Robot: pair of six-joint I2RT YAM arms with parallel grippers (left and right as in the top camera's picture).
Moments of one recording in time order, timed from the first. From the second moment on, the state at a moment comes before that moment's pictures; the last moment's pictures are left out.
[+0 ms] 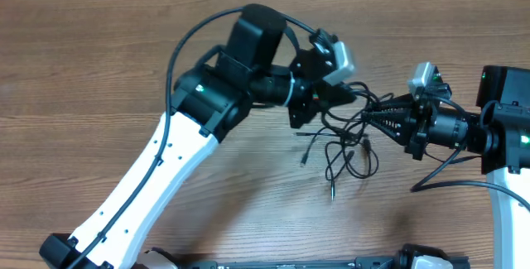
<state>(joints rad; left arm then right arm) -0.60 1.55 1.64 -0.67 0.86 0.27 -0.17 1.16 1.22 -1.11 -1.21 -0.81</state>
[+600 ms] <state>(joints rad) -0.55 1.55 1.64 -0.70 0.92 0.27 -0.17 1.16 1.22 -1.10 -1.28 -0.82</state>
